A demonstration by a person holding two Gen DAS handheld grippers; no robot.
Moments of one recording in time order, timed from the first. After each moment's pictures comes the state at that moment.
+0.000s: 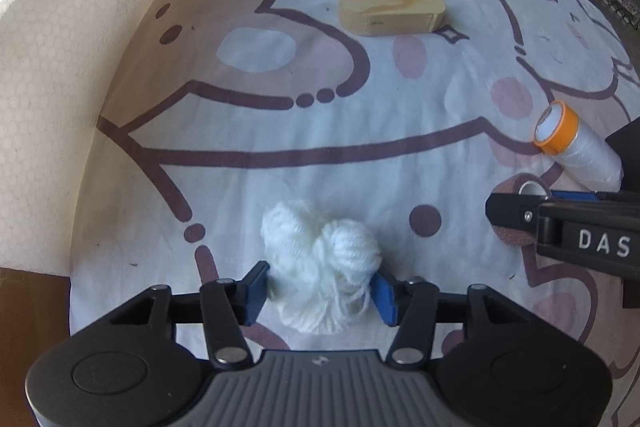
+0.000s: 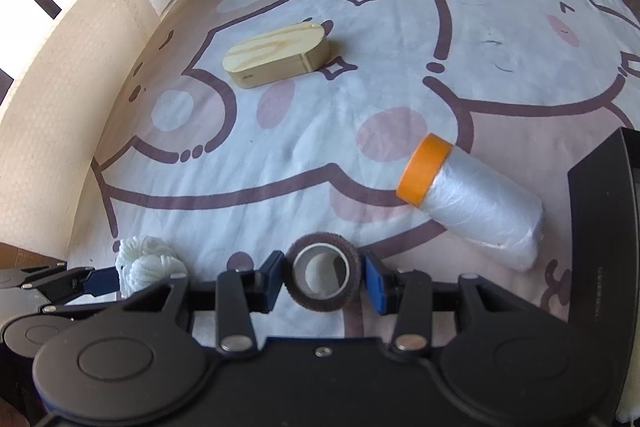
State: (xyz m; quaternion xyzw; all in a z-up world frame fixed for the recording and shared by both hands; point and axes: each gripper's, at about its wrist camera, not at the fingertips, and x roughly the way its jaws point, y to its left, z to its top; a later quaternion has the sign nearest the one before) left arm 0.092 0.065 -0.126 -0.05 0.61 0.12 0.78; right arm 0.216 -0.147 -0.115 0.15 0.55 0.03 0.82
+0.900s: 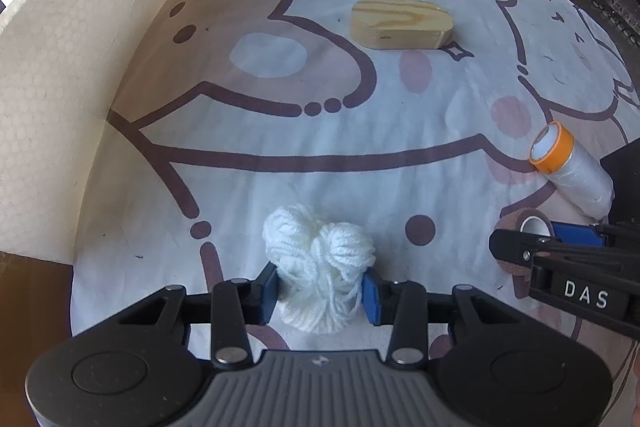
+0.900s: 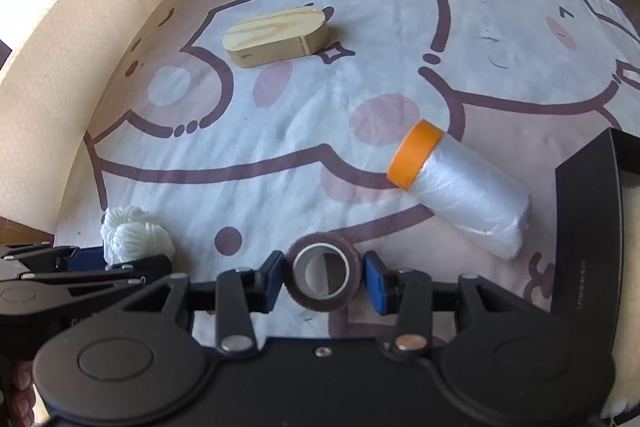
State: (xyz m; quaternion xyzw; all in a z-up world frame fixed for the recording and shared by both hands) left arm 0.091 0.068 -0.112 -0.08 0.60 0.14 0.79; right arm 0.209 -0.145 -0.113 0.11 0.57 0.03 0.81
